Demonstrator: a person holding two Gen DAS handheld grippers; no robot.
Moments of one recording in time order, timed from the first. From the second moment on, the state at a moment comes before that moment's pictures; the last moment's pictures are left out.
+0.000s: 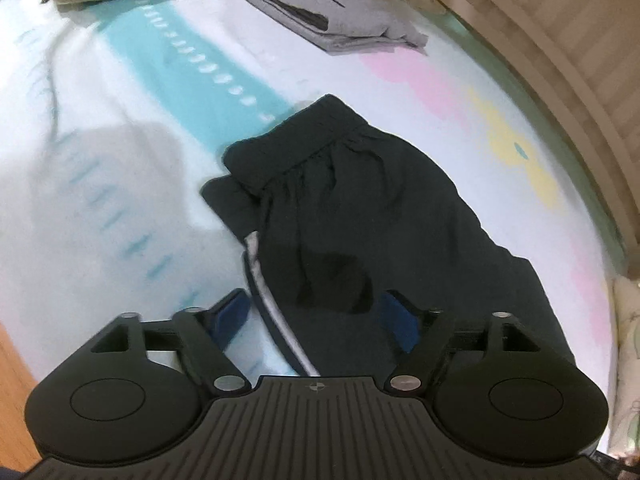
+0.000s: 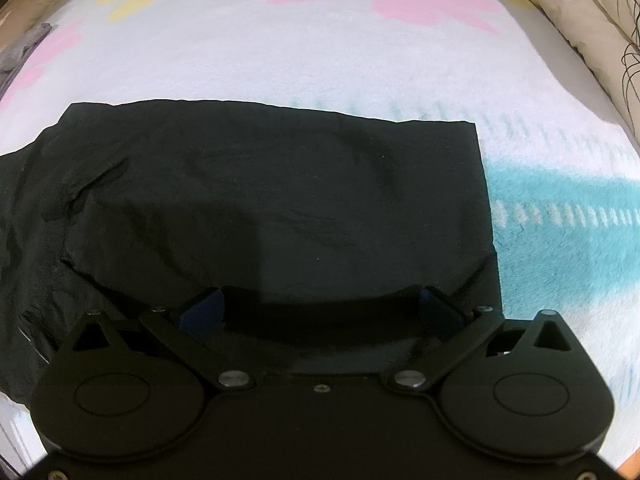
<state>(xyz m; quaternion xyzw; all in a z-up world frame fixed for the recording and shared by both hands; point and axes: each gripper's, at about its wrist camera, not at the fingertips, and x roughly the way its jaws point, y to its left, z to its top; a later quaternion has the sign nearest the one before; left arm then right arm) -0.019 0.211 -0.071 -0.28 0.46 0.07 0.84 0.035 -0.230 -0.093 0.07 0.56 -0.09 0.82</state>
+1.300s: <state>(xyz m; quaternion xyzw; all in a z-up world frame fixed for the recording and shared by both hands) -0.054 -0.006 -0.014 0.01 0.33 -0.25 0.91 -0.008 -0.231 -0.097 0.06 0.53 -0.08 0.84</state>
